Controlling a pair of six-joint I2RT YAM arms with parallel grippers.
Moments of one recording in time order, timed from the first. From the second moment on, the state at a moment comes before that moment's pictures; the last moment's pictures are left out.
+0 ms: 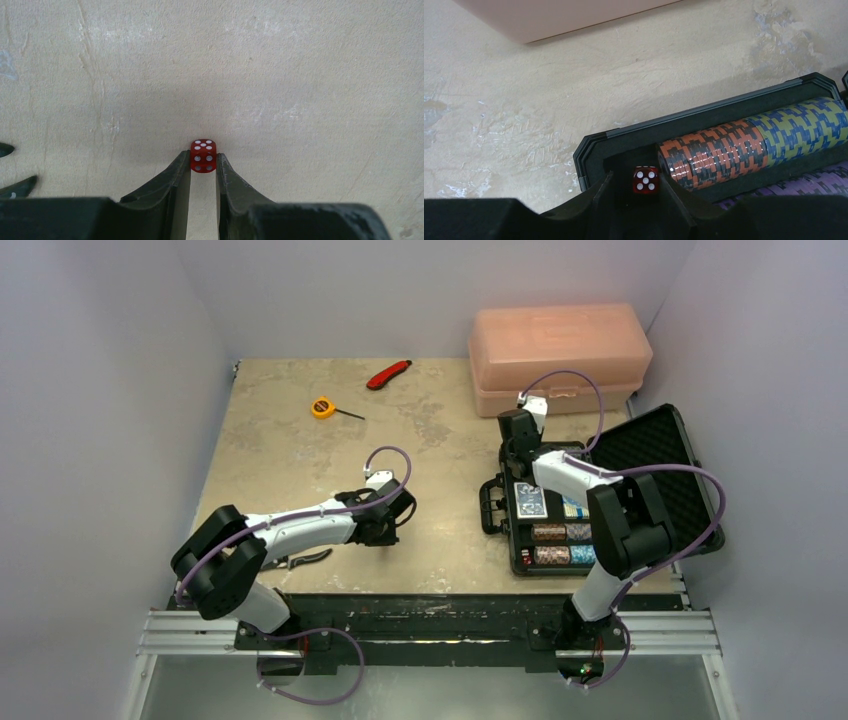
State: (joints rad) left arm -0.85 1.50 0.81 -0.51 -0.31 -0.85; right arm 0.37 1.70 1.00 -0.07 0.53 0.42
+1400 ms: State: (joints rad) left arm -0.85 1.50 0.81 -0.51 -0.31 -0.85; right arm 0.37 1.15 0.94 -0.19 0.27 0.46
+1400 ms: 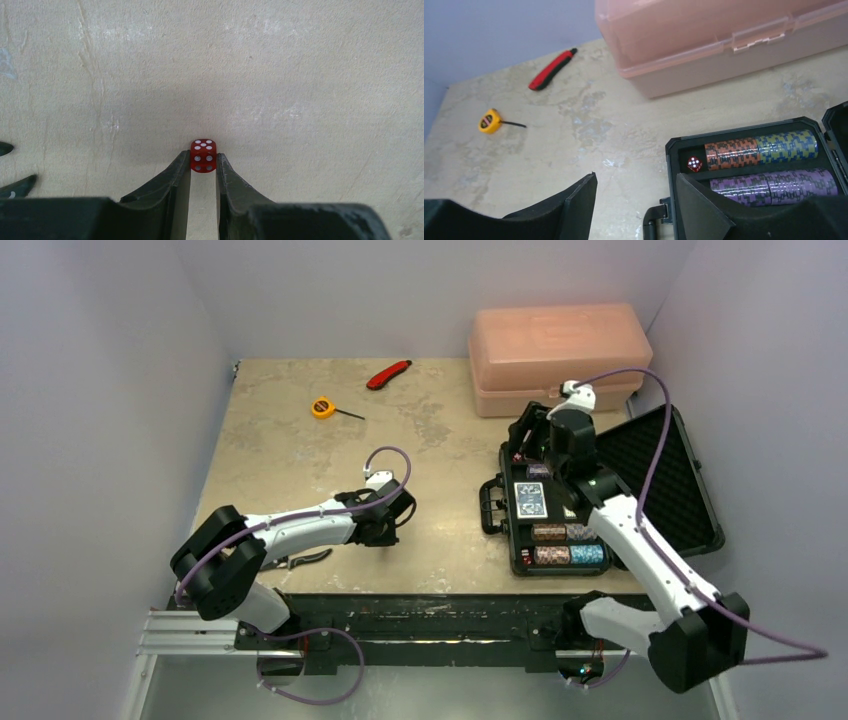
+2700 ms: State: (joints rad) left arm -0.87 1.54 0.97 -0.65 -0.27 -0.85; right arm 0.39 0.74 0.80 -0.30 0.45 0.52
